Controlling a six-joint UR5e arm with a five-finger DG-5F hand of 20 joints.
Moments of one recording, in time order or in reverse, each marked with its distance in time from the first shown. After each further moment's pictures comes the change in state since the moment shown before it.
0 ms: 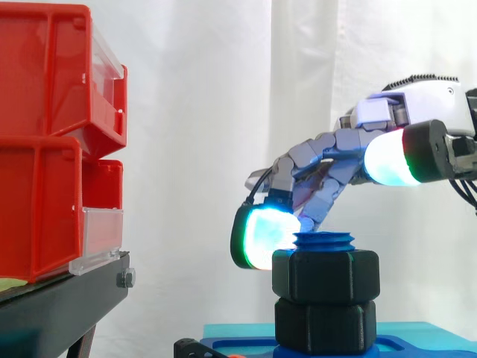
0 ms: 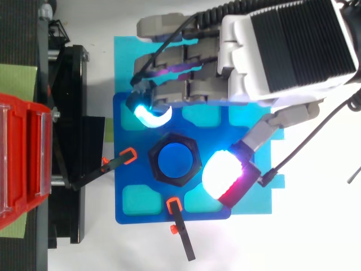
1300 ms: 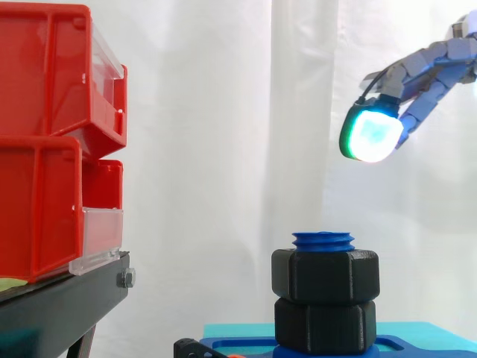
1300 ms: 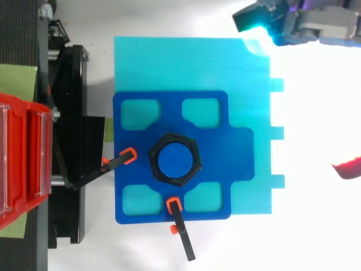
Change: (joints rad) arm 0.065 0.367 -0.313 -0.075 0.312 -0.230
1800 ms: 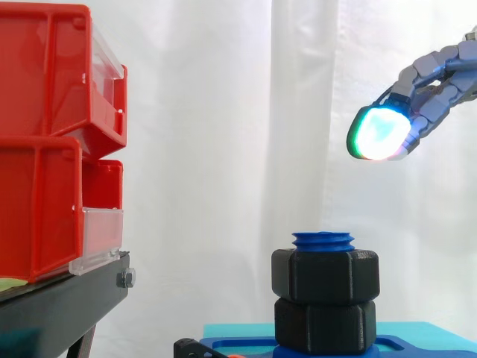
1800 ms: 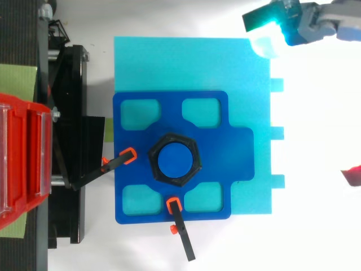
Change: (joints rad) arm 0.045 0.036 -0.083 0.081 0.147 0.231
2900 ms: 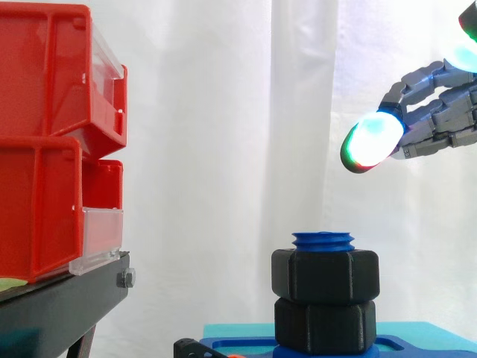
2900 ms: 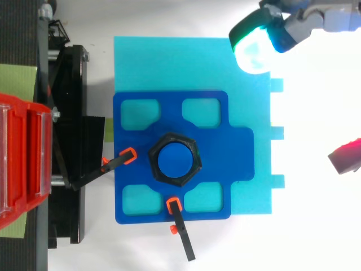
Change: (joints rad) arm 0.065 -0.022 -0.002 -0.014 0.236 0.442
